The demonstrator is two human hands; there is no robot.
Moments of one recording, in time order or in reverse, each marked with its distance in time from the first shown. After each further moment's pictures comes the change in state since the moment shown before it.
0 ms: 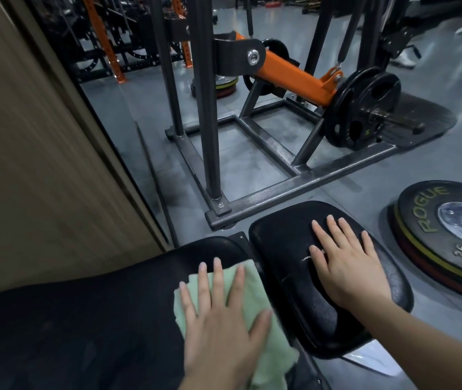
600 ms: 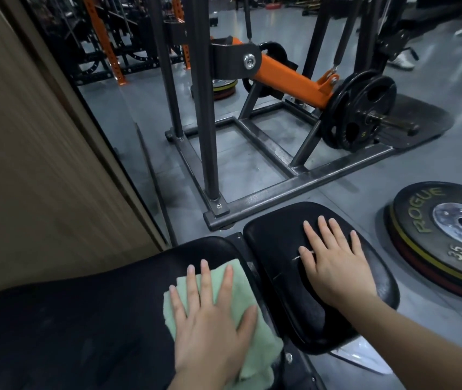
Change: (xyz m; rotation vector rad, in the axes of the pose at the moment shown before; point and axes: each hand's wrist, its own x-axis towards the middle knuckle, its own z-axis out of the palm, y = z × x) left_hand -0.003 -0.003 0.006 0.020 0.021 -0.067; right_hand 0.000 -0.003 0.000 -0.026 -0.017 -0.029
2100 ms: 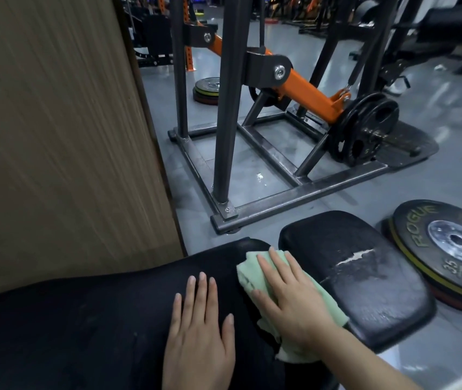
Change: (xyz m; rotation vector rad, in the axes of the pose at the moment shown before) left_hand -0.007 -0.102 0.016 -0.136 0.291 0.045; right_hand -0.039 -0.136 0.005 0.249 -0.204 -0.227
